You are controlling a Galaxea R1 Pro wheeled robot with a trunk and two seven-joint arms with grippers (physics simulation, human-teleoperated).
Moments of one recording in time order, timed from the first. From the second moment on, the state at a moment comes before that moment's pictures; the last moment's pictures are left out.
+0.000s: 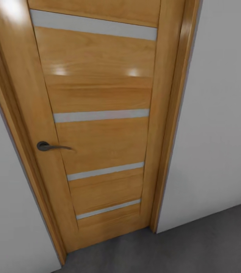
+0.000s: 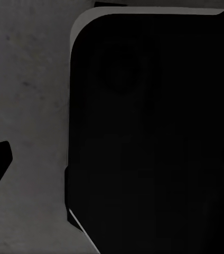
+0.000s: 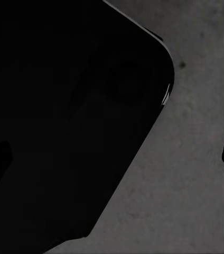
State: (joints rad) left arm 0.00 0.01 0.01 -0.03 0.07 -0.01 0.00; right arm 0.00 -0.02 0.50 0.01 -0.01 -0.12 0.00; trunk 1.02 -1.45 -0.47
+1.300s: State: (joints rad) left arm 0.00 0.01 0.01 -0.03 0.07 -0.01 0.00; right arm 0.00 -0.02 0.50 0.01 -0.01 -0.12 0.00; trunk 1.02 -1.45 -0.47
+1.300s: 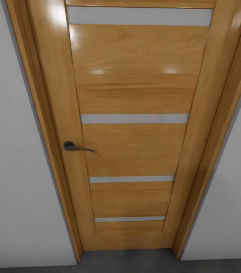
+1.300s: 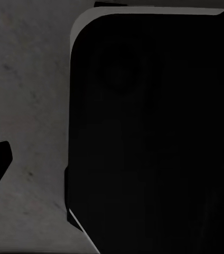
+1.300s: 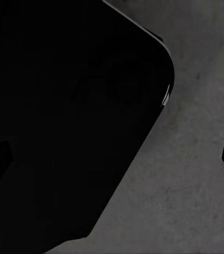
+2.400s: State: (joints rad) left arm 0.00 0.02 0.01 -0.03 0.07 -0.01 0.00; right arm 0.00 -0.02 0.50 0.01 -0.01 -0.12 0.00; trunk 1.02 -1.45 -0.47
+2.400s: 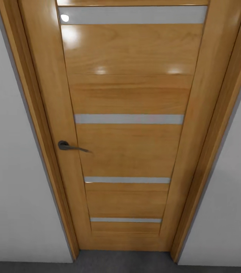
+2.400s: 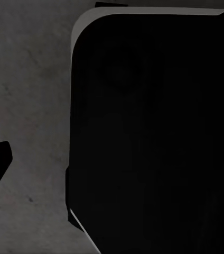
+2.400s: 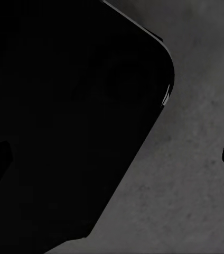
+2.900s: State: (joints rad) left arm 0.00 0.02 0.01 -0.03 0.07 -0.01 0.00; right arm 0.00 -0.02 0.50 0.01 -0.01 -0.12 0.00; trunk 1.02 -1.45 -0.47
